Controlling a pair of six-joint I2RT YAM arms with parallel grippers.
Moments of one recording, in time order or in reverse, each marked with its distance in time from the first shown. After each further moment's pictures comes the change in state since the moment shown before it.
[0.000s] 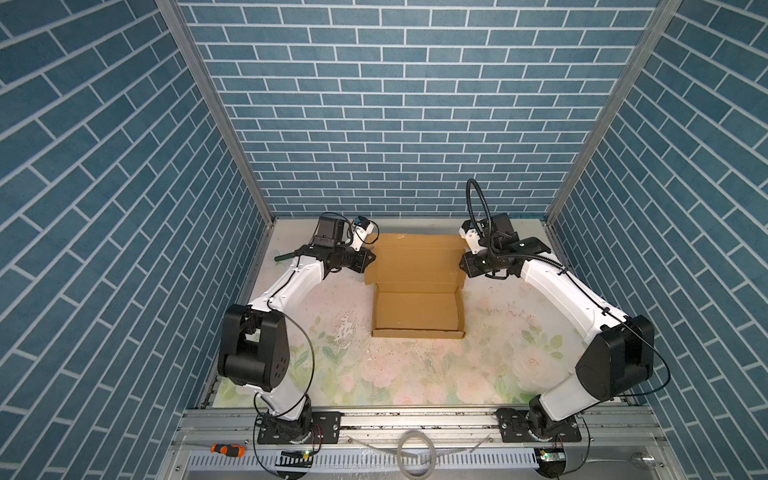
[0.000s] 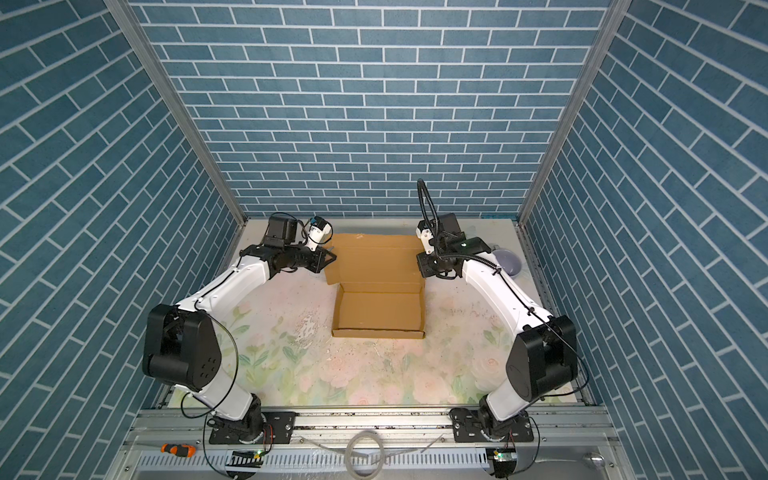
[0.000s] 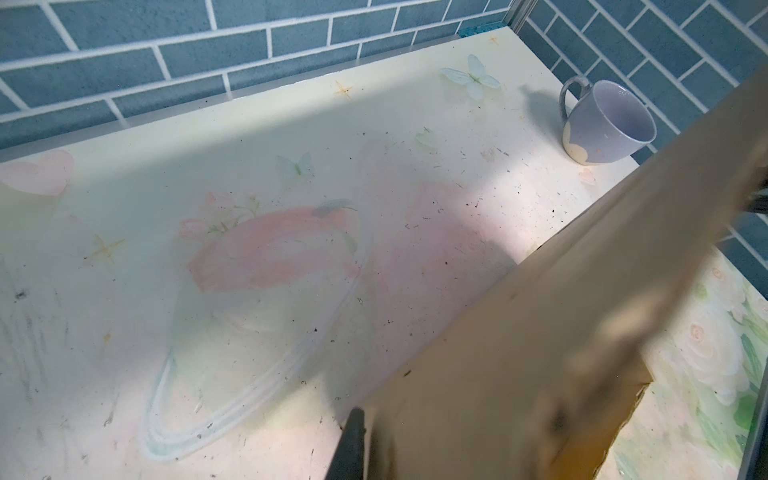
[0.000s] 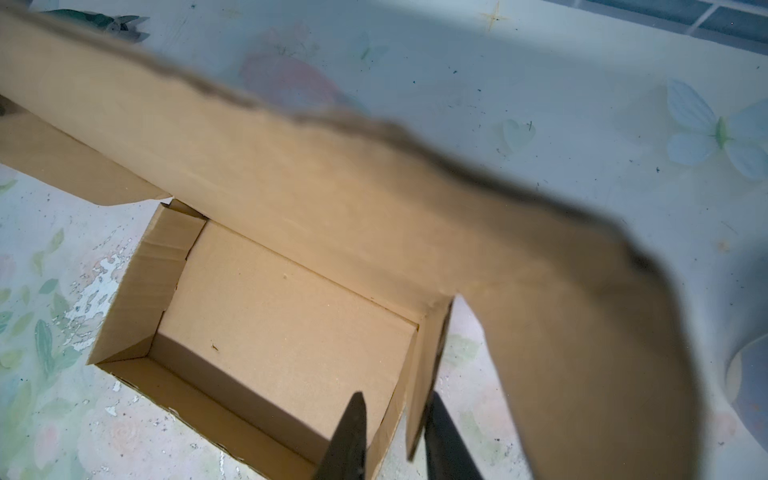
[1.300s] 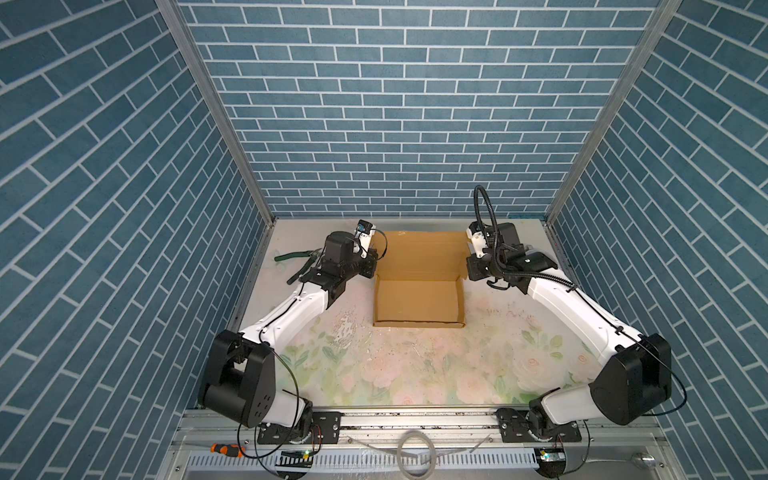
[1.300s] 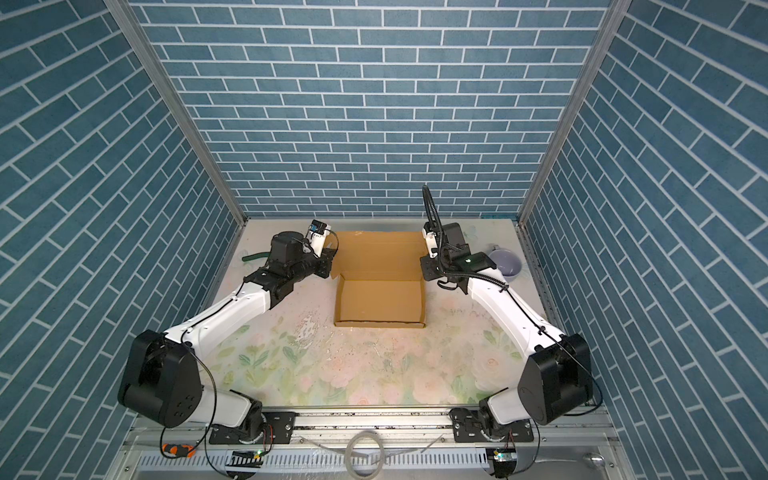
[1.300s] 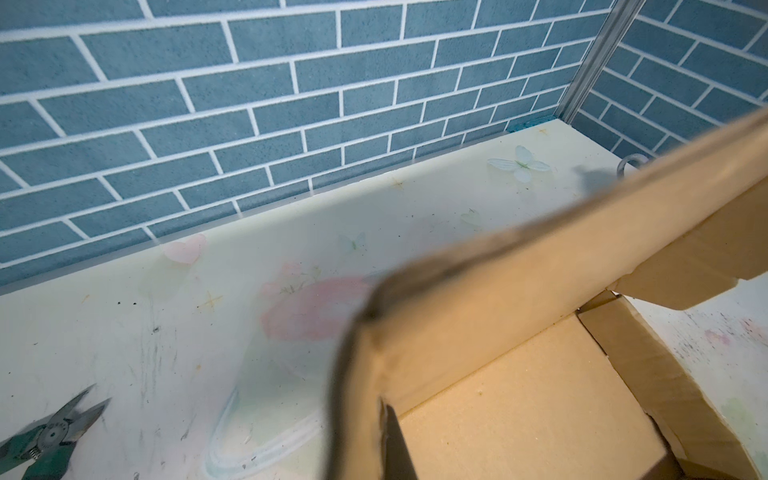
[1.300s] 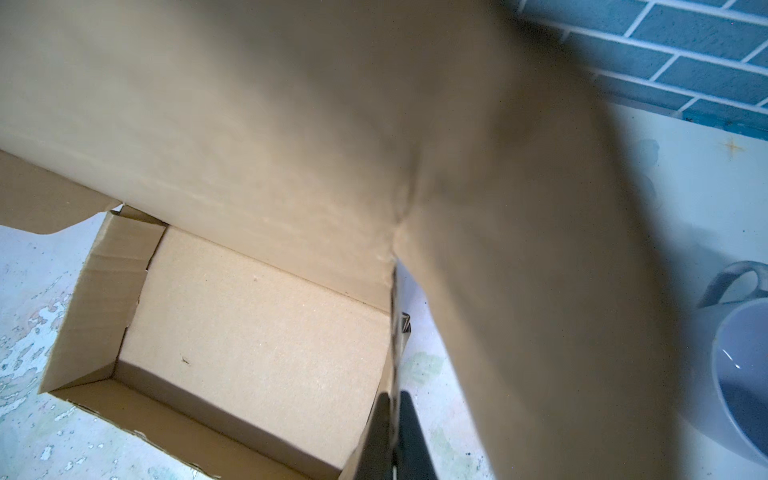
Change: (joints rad) left arm -0.146 -0.183 -0.272 0.401 -0.350 -0.109; right arm 0.023 -0.138 -0.177 0.180 0.142 0.038
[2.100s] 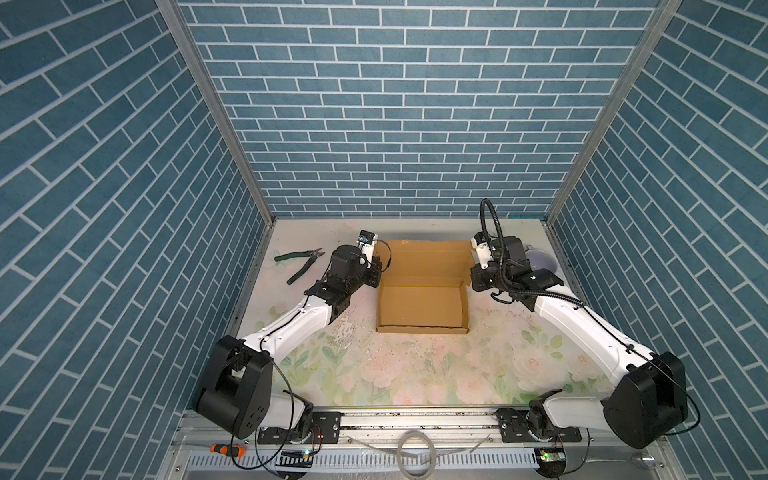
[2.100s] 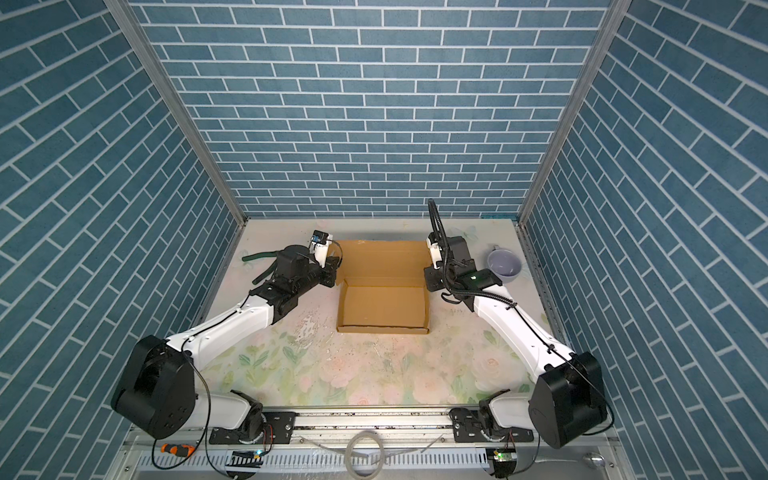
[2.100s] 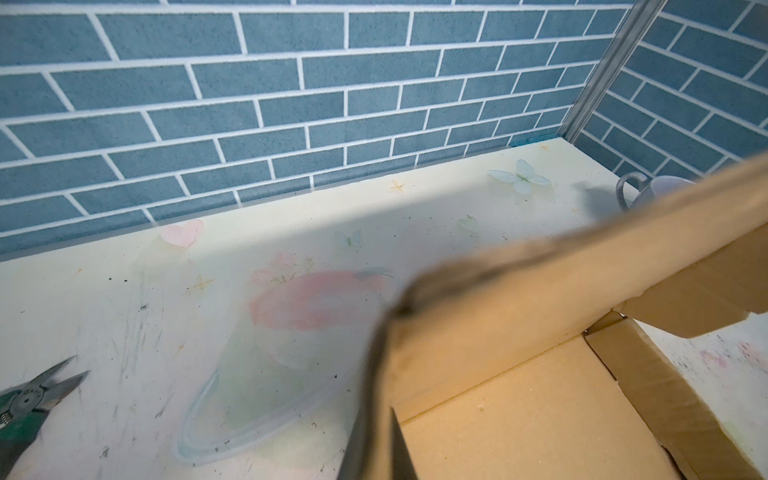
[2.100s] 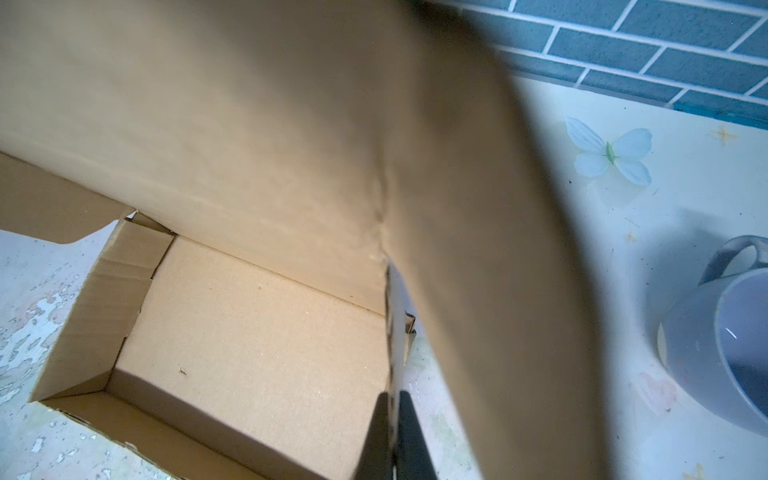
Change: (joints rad) left arm -0.073 -0.052 -0.120 0.113 -0.105 -0.109; right arm 0.003 -0.122 -0.160 0.093 0.006 0.016
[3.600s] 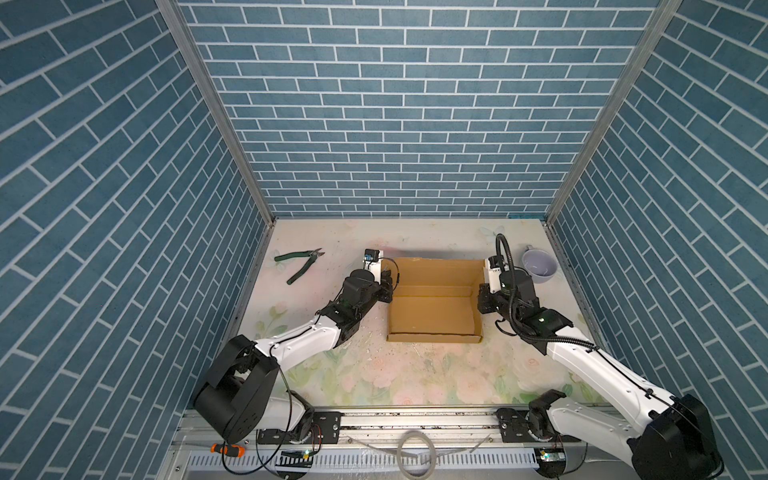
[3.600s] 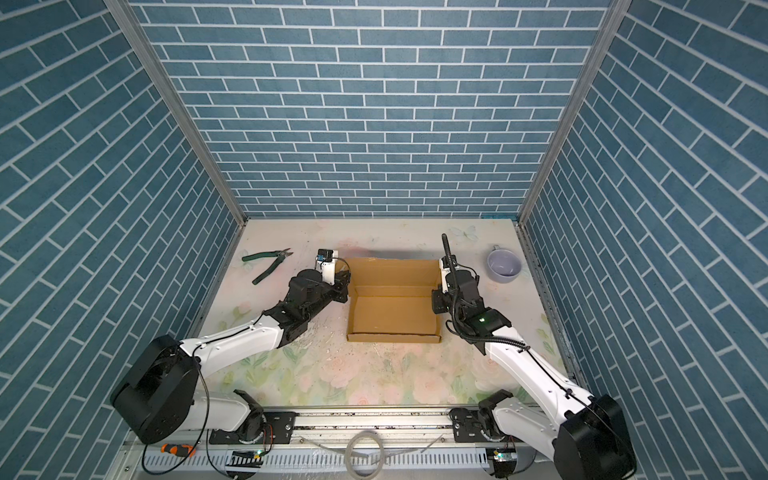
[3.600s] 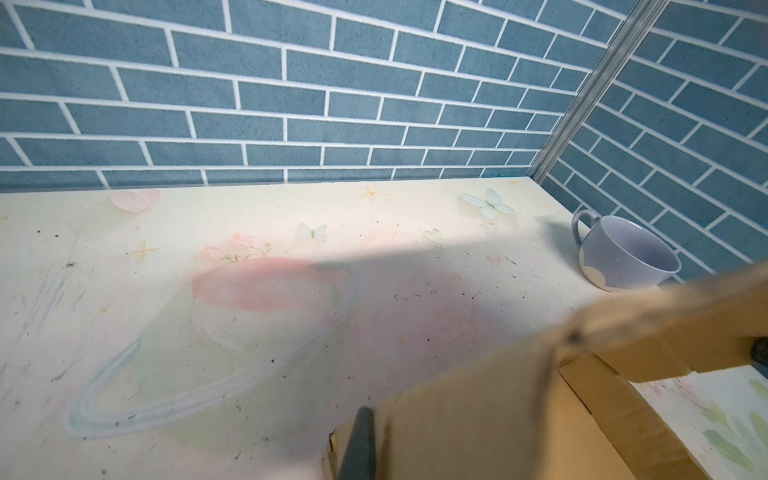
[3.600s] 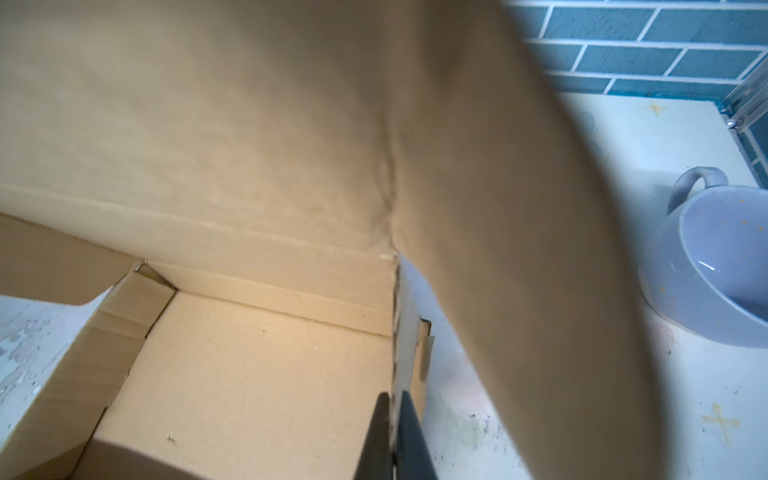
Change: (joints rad) left arm -0.164 -0.010 -0.196 0.284 -0.146 -0.172; right arm 0.056 -0.253 -0.394 0.305 0.145 0.131
